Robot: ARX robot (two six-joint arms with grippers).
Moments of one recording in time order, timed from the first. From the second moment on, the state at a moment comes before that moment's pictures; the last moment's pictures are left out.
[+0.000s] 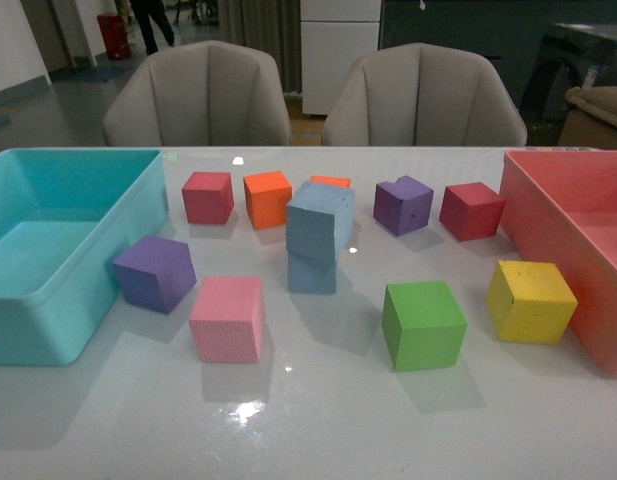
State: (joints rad) left arm 0.00 0.22 0.01 0.22 0.00 -0.01; right arm 0.00 0.00 0.01 0.00 0.00 0.00
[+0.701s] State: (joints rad) left arm 0.00 0.01 0.01 0.00 0.00 -0.01; right arm 0.00 0.00 0.01 0.00 0.00 0.00
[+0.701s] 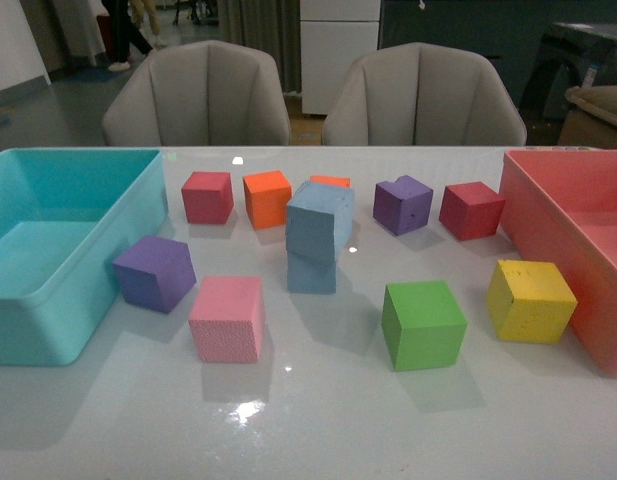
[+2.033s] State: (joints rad) left arm 0.00 0.01 0.01 0.00 0.00 -0.01; right arm 0.00 0.00 0.01 0.00 0.00 0.00
